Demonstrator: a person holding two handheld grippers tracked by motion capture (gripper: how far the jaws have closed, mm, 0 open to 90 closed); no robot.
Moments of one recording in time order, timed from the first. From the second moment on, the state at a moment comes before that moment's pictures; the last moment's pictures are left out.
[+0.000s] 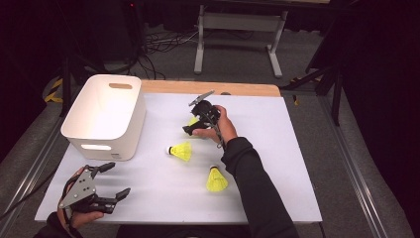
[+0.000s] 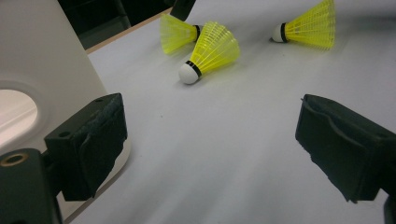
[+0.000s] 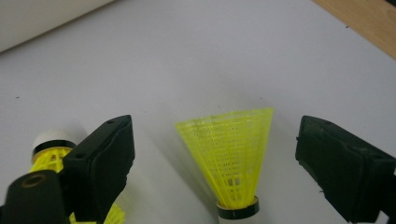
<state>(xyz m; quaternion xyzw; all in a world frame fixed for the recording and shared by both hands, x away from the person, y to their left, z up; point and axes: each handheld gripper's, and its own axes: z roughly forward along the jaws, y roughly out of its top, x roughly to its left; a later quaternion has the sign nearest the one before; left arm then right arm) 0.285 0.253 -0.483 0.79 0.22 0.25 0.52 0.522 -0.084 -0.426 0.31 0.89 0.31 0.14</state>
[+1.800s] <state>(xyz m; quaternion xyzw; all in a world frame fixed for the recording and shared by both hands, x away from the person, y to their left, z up) 0.289 0.245 -0.485 0.80 0.21 0.24 0.50 0.464 -0.174 -0.440 0.32 0.83 0.44 0.11</state>
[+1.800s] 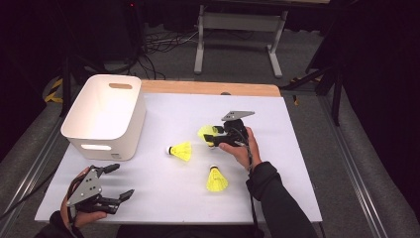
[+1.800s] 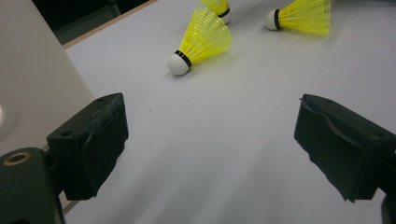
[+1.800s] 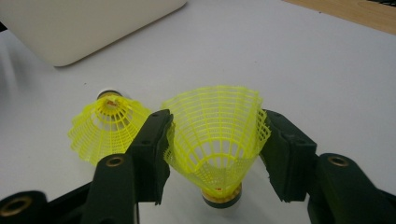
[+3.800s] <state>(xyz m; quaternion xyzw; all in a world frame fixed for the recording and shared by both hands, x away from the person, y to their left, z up) 0.288 0.238 -0.489 0.82 0.19 0.24 0.49 0.394 -0.237 -0.453 0.29 0.87 0.36 0.17</state>
